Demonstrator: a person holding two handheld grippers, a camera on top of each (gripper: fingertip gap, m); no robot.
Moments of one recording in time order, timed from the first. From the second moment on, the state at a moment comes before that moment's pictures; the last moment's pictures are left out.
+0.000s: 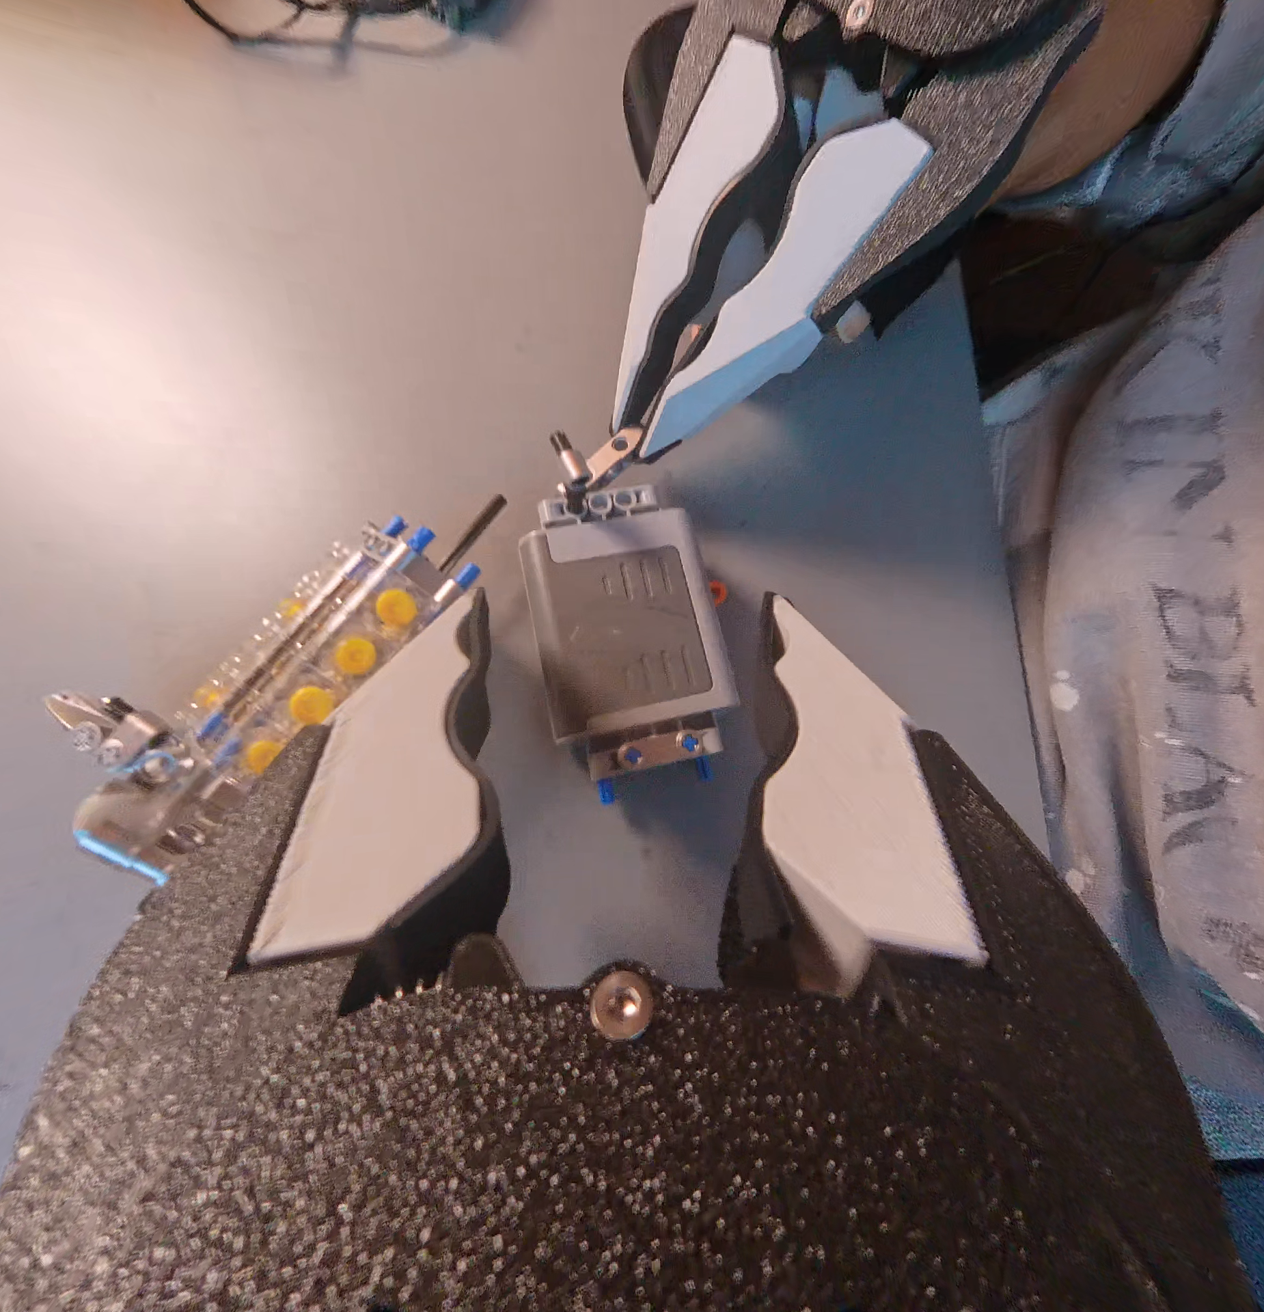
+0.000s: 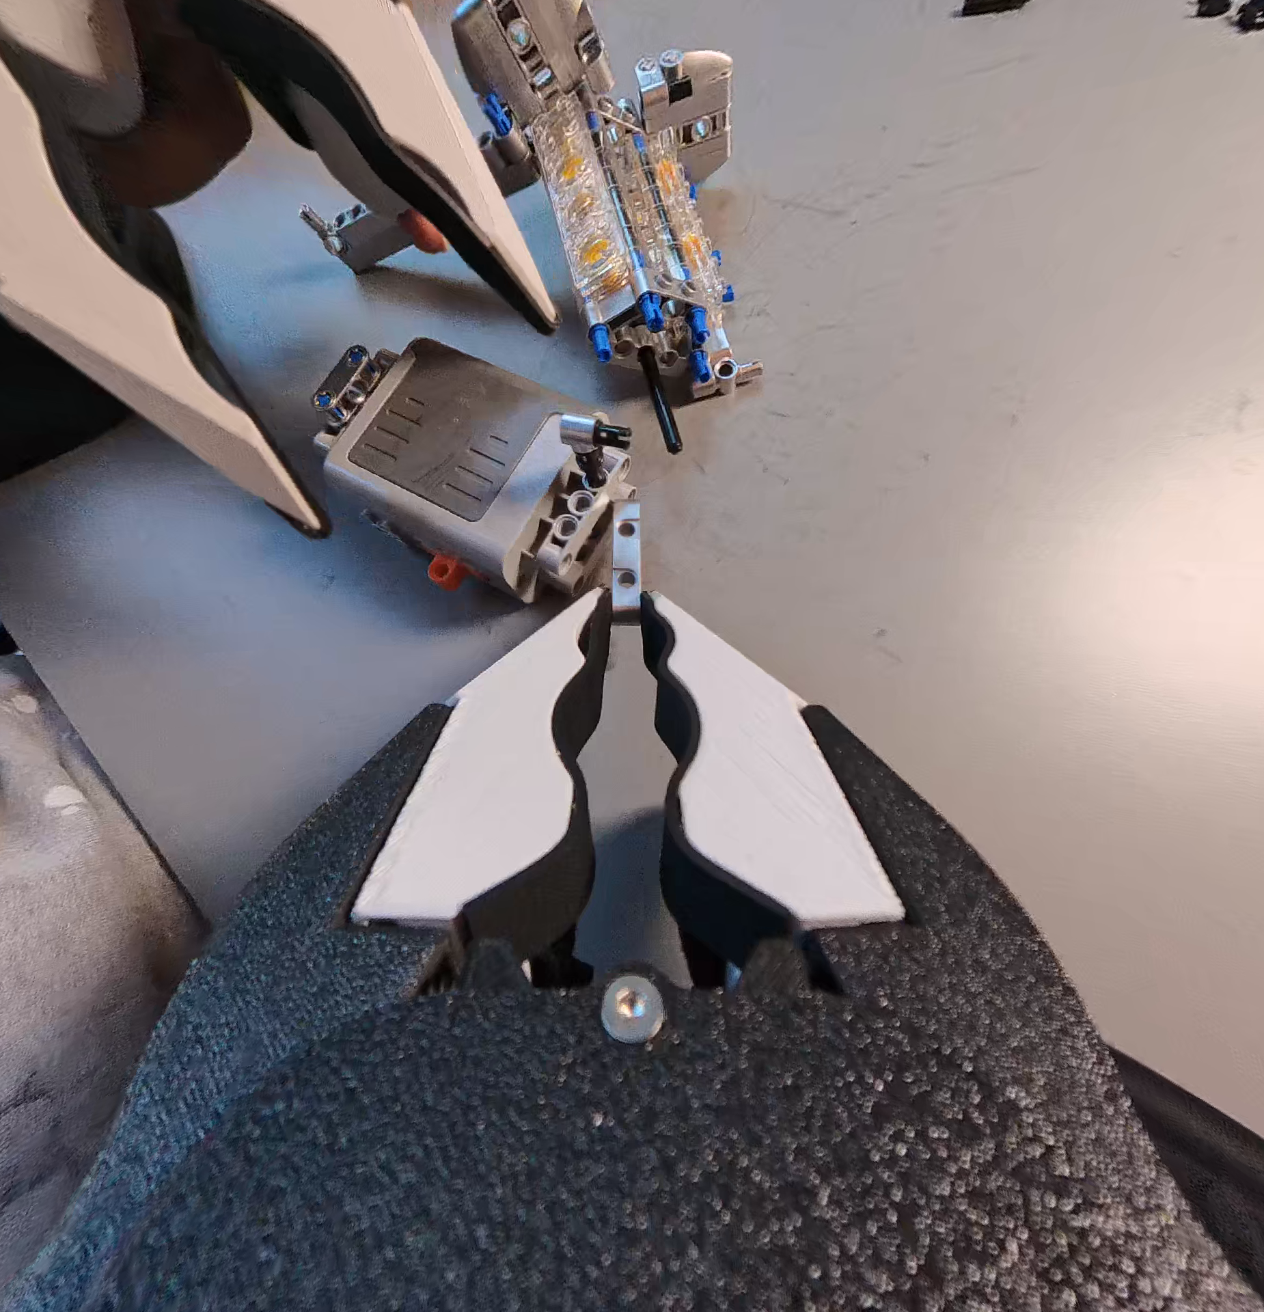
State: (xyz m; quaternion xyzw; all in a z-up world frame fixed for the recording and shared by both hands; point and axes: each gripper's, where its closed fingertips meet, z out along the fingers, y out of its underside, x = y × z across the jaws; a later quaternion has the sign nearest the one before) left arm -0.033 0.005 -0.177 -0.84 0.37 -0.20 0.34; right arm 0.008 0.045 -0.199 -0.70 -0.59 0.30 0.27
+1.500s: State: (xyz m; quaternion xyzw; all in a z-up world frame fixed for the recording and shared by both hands) left arm -0.027 -0.009 -0.156 -0.82 0.32 -0.22 0.42; right arm 0.043 0.031 -0.176 -0.61 -0.69 0.32 0.22
